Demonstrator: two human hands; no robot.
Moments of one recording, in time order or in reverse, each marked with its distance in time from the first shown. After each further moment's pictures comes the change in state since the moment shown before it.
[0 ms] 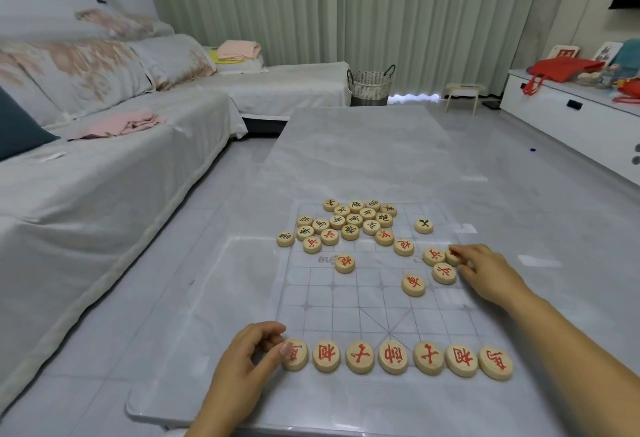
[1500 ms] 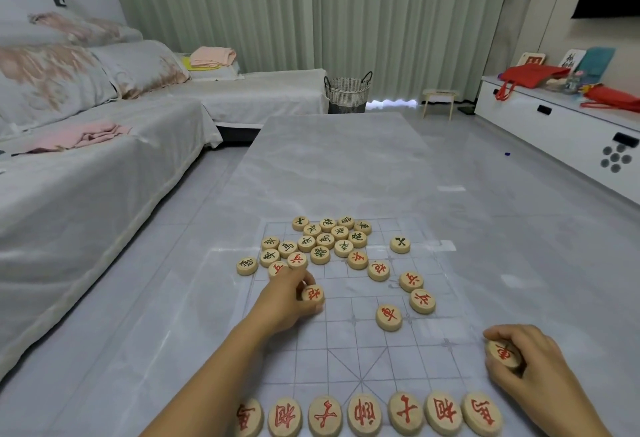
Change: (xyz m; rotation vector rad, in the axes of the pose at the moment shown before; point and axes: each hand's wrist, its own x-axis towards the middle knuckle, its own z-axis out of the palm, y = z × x) left_hand 0.165 0.047 0.077 0.400 -0.285 0.019; right_hand -0.085 0.044 0.011 0.319 0.210 0.003
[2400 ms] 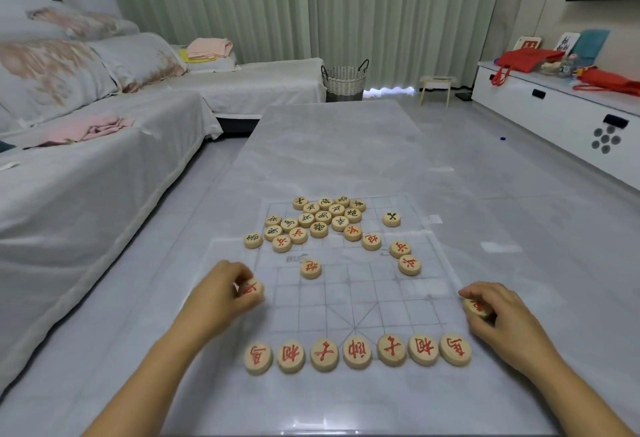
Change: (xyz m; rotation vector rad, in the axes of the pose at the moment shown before) left_hand -0.099 -0.022 -0.055 0.133 0.215 -0.008; right_hand -0.011 -0.004 -0.015 -0.054 -0.101 -0.046
